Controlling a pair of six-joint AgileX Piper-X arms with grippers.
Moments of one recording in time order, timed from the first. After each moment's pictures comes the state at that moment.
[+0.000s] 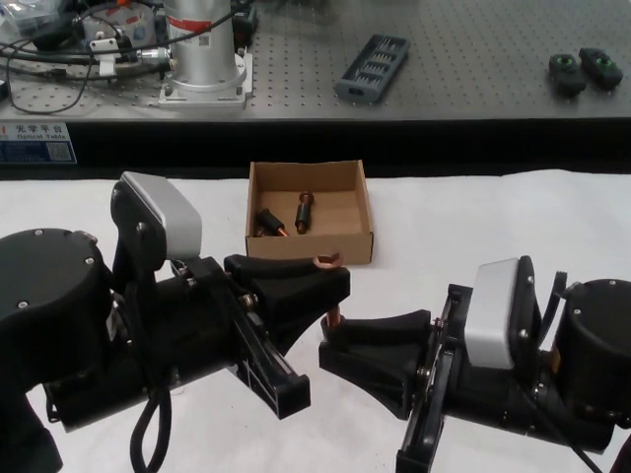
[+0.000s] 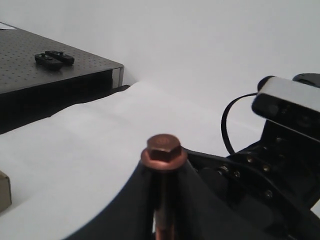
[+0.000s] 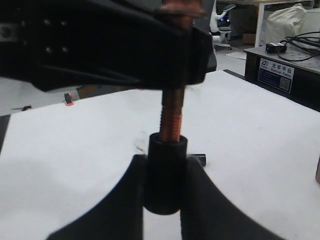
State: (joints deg) left arm -35.2 71.6 -24.0 -37.6 26.2 -10.6; right arm 45.1 85.0 -19.3 -55.7 -30.7 6.4
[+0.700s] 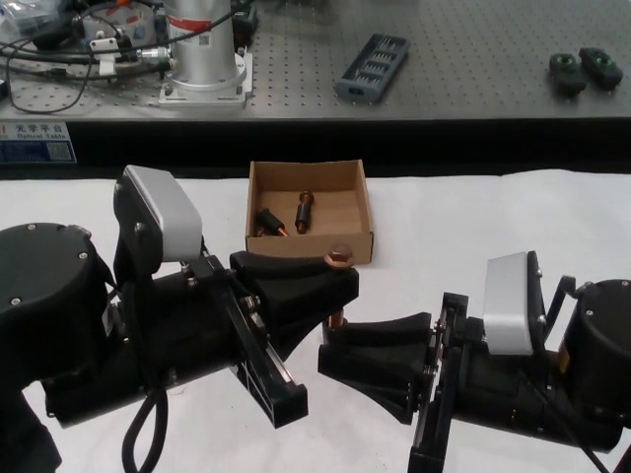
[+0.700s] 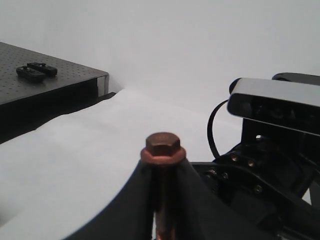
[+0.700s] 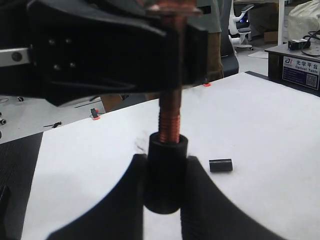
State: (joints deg) left arm -35.3 71.4 -24.2 -38.3 30.0 -8.2; right arm 44.9 85.0 -18.9 -57.7 -33.4 11.5
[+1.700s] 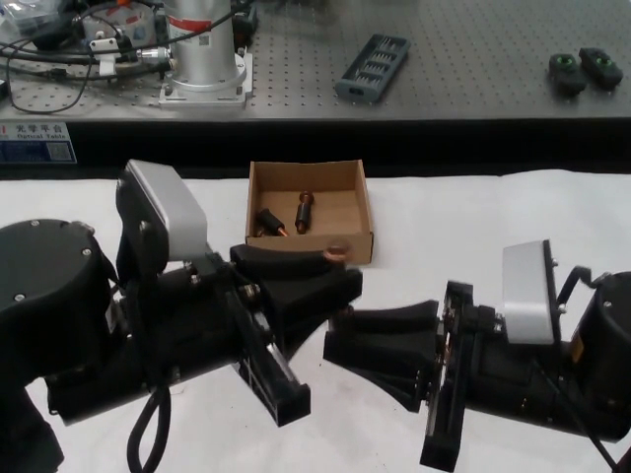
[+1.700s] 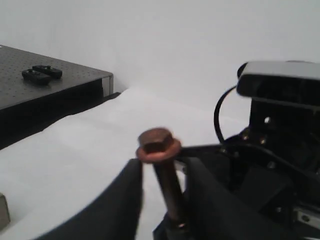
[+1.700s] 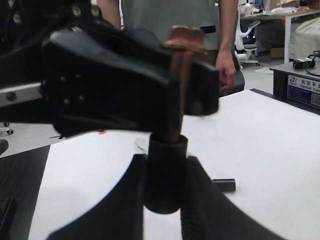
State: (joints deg) left arm -34.4 71.4 -24.6 -37.5 29.0 -5.5; right arm 43.1 85.0 -18.9 -61.8 -36.4 13.2
